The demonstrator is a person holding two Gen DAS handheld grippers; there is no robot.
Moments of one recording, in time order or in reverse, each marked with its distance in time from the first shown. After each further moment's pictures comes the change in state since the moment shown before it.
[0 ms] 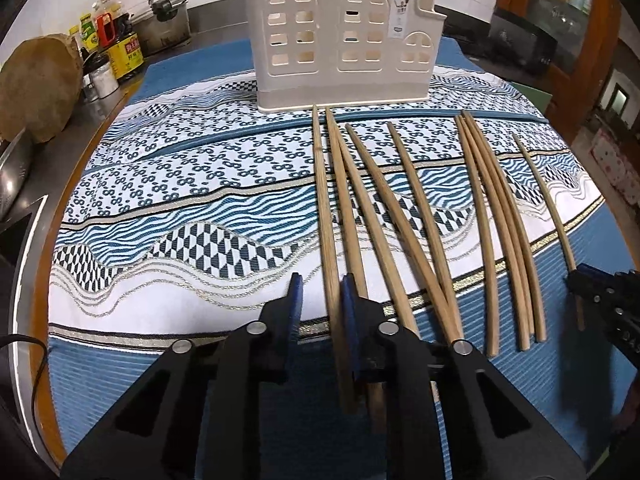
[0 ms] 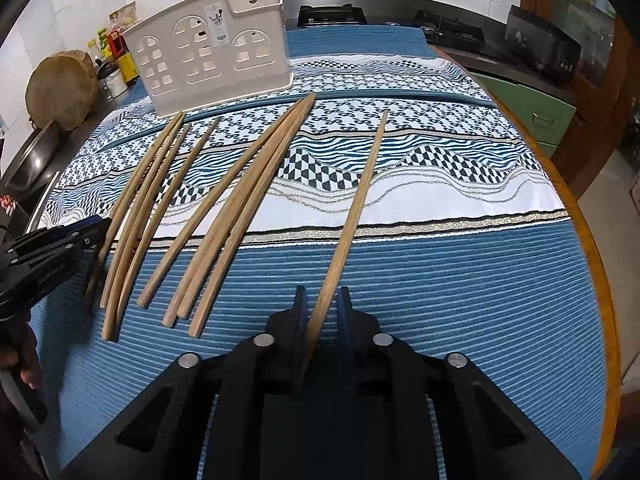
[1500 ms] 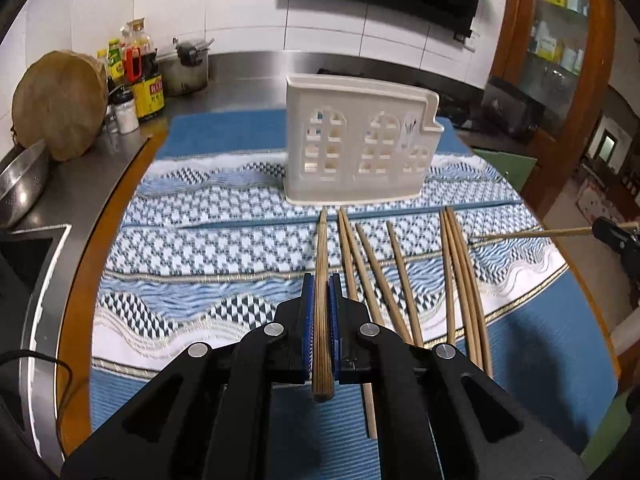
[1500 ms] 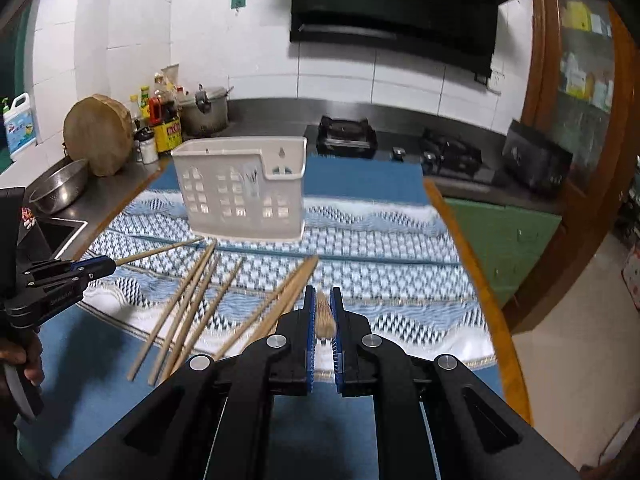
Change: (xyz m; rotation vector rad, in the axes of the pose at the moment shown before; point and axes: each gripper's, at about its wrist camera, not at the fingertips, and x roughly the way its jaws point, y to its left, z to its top) left arm -0.072 0.032 0.029 -0.072 -0.208 -0.066; right arm -0.109 0.007 0.064 -0.156 -0.352 -0.013
